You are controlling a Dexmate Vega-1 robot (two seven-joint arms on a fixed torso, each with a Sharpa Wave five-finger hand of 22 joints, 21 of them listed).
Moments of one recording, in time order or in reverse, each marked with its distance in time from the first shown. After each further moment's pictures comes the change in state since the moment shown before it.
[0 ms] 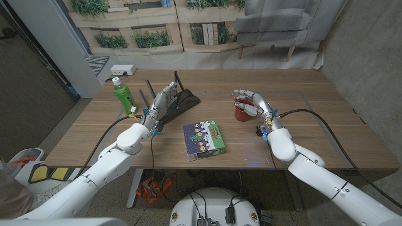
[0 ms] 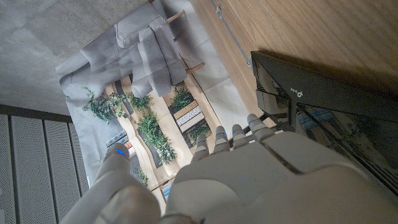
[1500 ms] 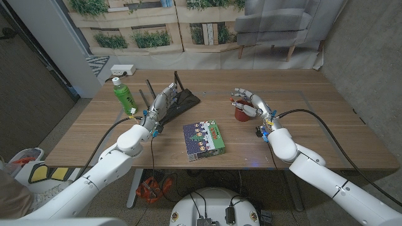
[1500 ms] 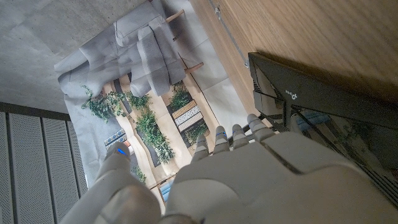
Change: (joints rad) left arm 0.006 -0.006 0.001 0.013 -0.005 -0.013 -0.002; left_hand 0.001 0.001 0.000 0.000 0.000 0.000 0.000 0.000 0.000 0.000 0.000 0.000 0.000 0.000 0.000 0.000 0.000 0.000 0.000 0.000 0.000; right arm 0.016 -0.014 -0.008 0.031 0.029 0.055 0.039; right_hand -0.269 -0.060 -0.136 0.085 -0.008 -0.200 0.046 -0.008 0.000 -0.347 0.050 -0.128 -0.014 -0.168 0.003 -0.101 -0.040 -0.052 0.041 -0.007 -0.002
